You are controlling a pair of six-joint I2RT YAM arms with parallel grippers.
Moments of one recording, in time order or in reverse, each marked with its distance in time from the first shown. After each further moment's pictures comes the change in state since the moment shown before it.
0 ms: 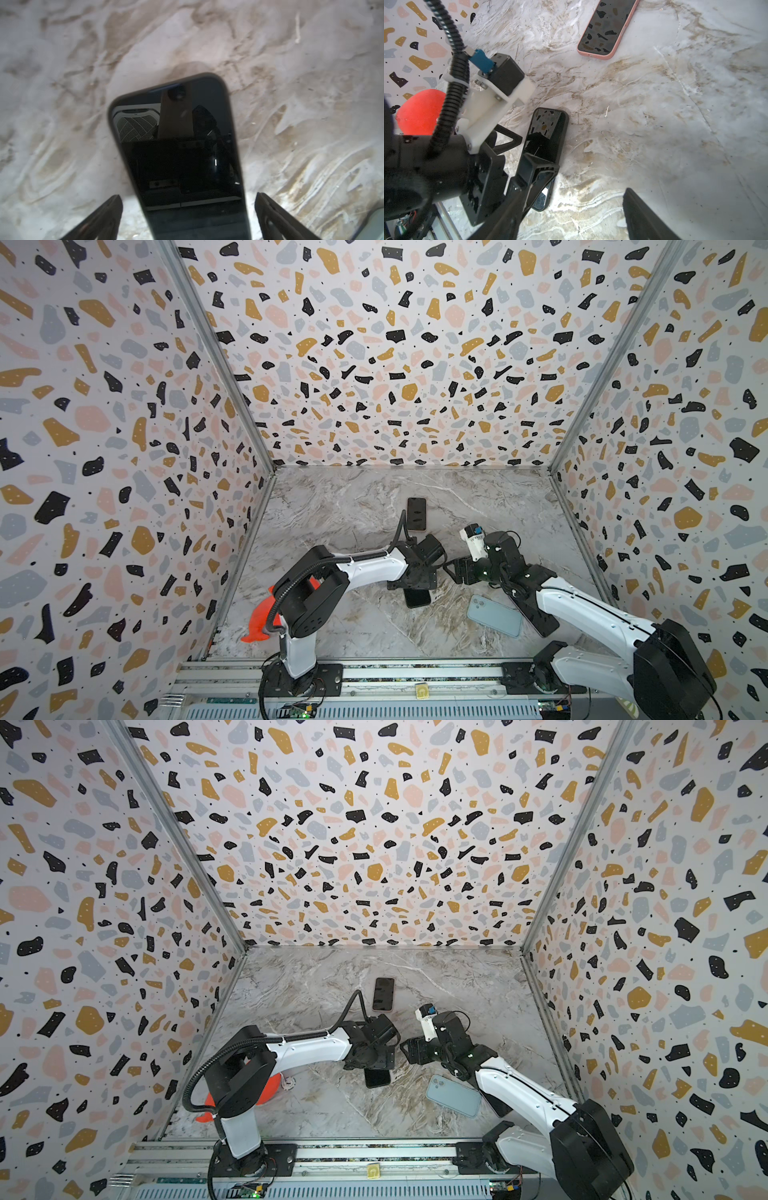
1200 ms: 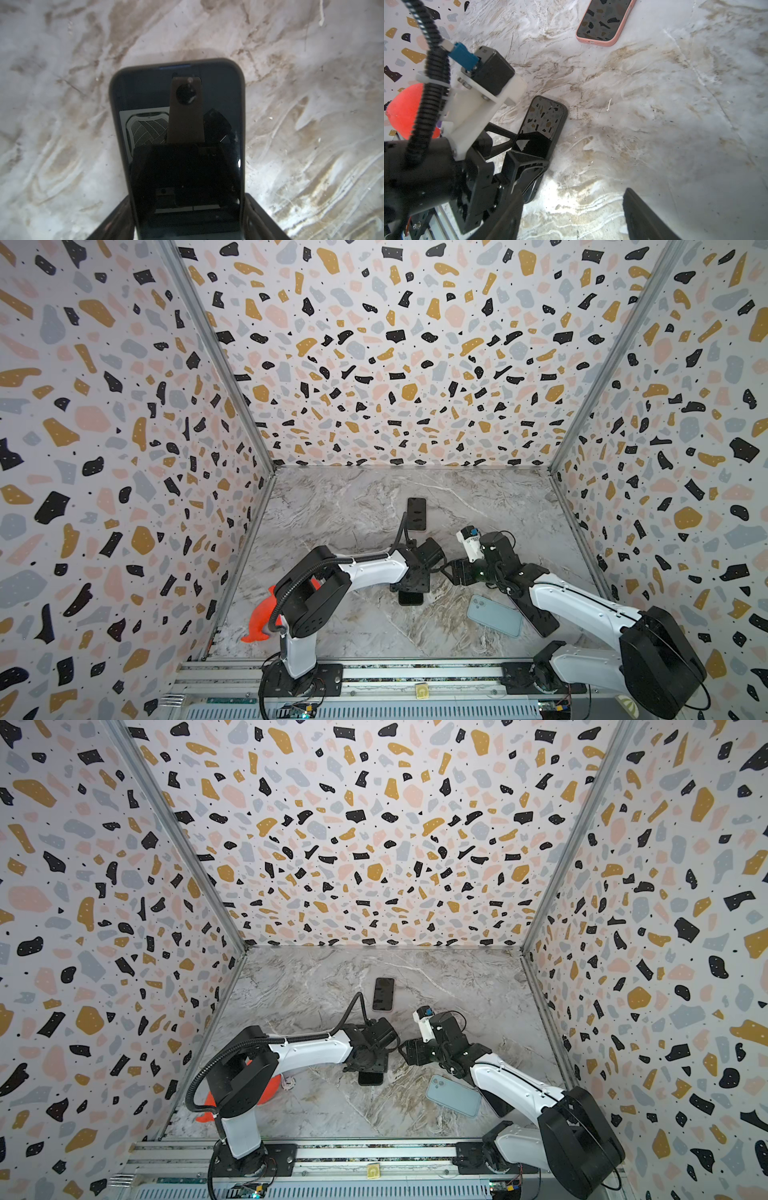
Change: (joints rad) left arm 0.019 -0.007 -0.048 0.008 -0.031 0.004; right arm -0.003 0.071 -0.008 0.040 -0.022 0.004
